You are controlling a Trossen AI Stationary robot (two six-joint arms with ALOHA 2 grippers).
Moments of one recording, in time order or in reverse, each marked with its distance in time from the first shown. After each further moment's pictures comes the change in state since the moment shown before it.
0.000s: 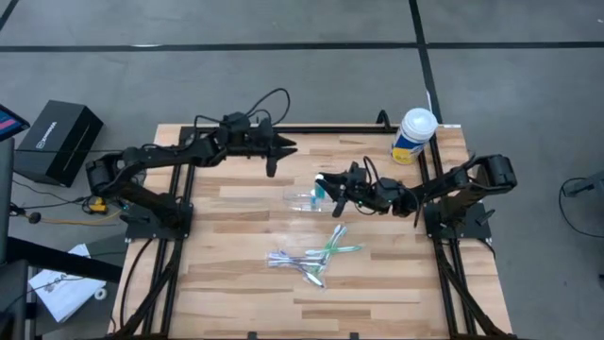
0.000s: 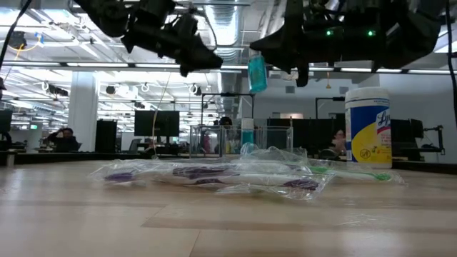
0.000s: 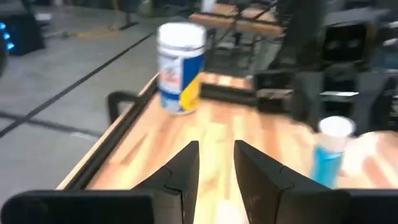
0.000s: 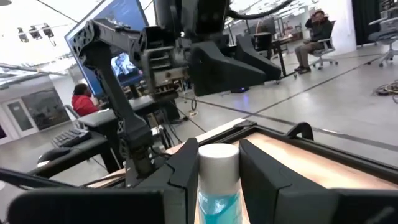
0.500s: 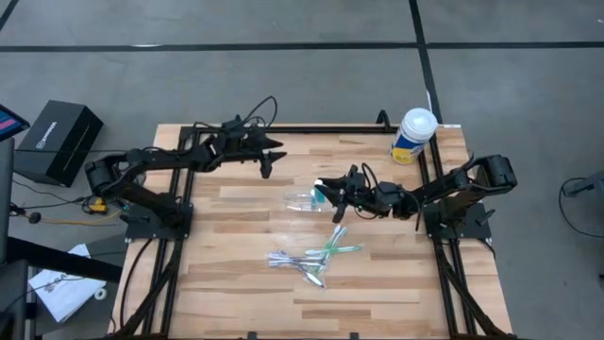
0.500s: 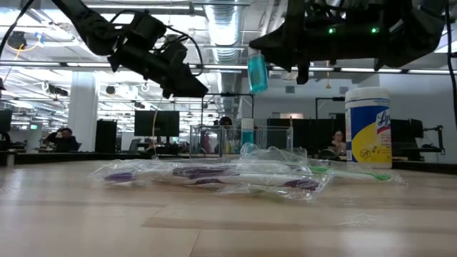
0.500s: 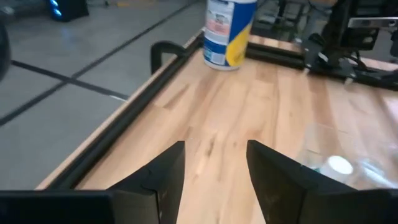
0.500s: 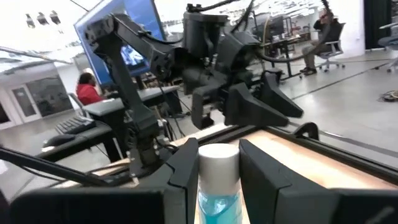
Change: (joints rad) left arm 0.065 0.000 -0.183 0.083 -0.088 0.017; right arm 0.025 0.000 0.003 -0.017 0.010 -0.048
